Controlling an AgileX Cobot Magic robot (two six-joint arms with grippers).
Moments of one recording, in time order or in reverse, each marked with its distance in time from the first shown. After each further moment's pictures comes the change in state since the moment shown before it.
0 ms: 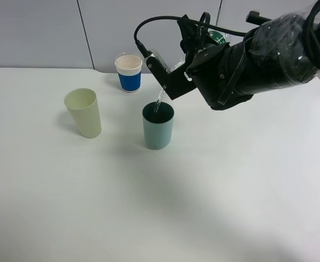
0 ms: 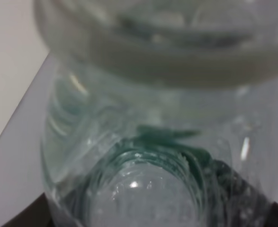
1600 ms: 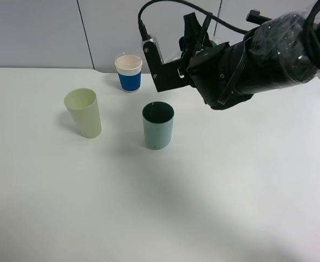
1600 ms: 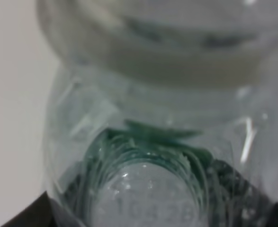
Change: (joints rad) left arm 0.000 0.000 0.000 0.000 0.000 0.000; right arm 0.000 0.000 -0.001 -0.003 -0.084 0.435
